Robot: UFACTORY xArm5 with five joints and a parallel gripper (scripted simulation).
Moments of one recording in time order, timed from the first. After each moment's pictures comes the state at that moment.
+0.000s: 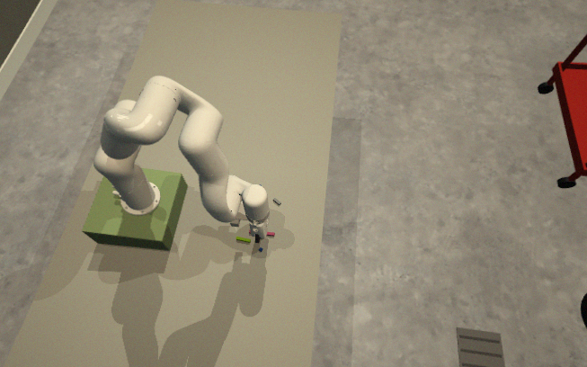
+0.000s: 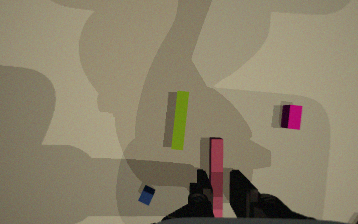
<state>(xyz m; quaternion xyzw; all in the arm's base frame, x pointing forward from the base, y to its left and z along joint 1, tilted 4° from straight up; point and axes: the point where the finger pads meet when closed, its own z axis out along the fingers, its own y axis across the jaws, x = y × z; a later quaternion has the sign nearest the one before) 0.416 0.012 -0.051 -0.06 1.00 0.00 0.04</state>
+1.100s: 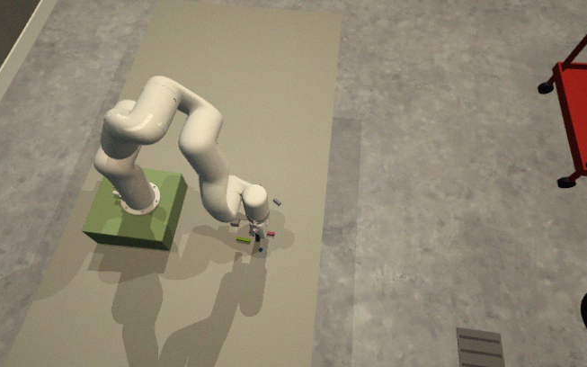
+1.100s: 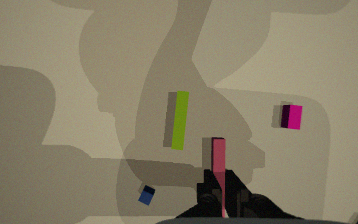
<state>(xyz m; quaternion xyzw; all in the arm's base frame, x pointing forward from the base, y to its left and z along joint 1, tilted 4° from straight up) 0.417 0.012 -0.051 -0.06 1.00 0.00 0.04</state>
